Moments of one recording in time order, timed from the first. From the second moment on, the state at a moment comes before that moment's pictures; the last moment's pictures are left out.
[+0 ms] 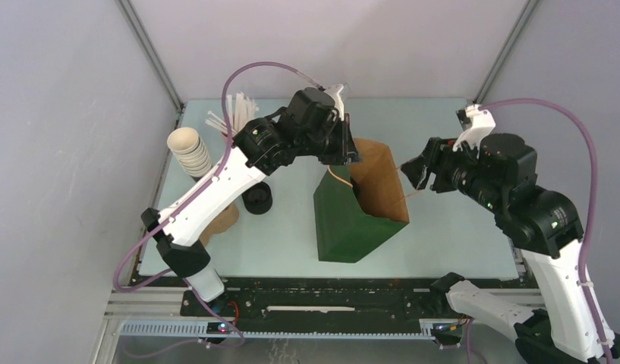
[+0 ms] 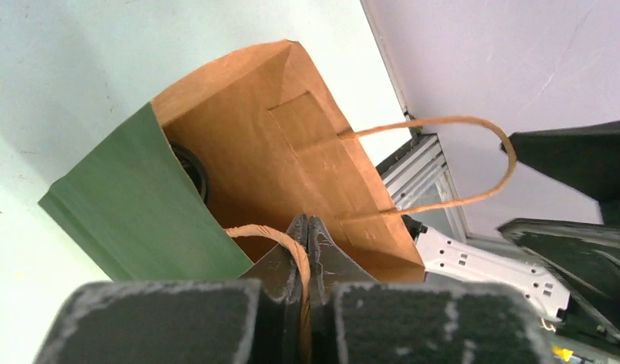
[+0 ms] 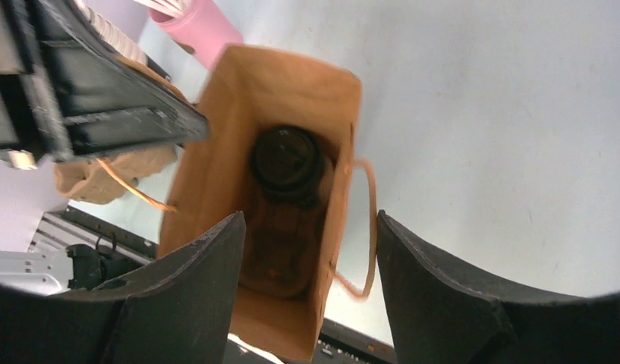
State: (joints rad) left arm -0.91 1.66 2.04 -0.95 0.06 -0.70; right arm 0.52 0.92 1.53 -1.04 0.05 0.38
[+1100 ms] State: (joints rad) left arm -0.76 1.60 1.75 -0.66 0.38 -0.60; right arm 0.70 1.26 1.50 -0.90 0.23 0.53
